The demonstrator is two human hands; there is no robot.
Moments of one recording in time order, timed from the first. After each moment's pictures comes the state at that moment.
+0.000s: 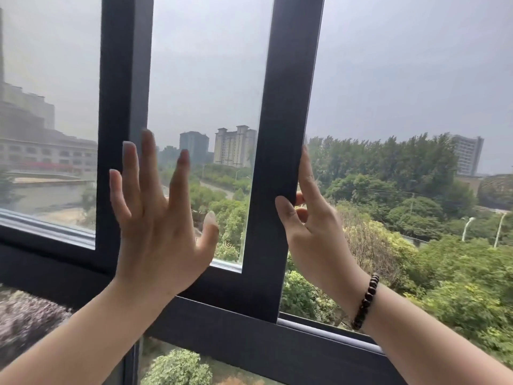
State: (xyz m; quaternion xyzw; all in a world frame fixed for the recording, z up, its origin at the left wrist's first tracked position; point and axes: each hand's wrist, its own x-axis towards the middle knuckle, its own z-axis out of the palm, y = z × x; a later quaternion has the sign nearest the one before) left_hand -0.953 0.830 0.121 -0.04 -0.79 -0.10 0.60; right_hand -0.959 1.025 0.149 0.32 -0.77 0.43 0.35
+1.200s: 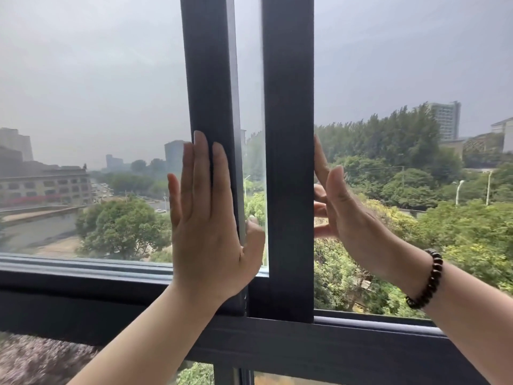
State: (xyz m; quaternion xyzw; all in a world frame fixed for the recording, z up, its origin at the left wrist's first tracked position) left_hand -1.009 0.723 0.129 -0.19 -0.75 -0.16 0.61; right_hand -0.988 0.906 0.156 0.40 -0.73 0.52 0.17
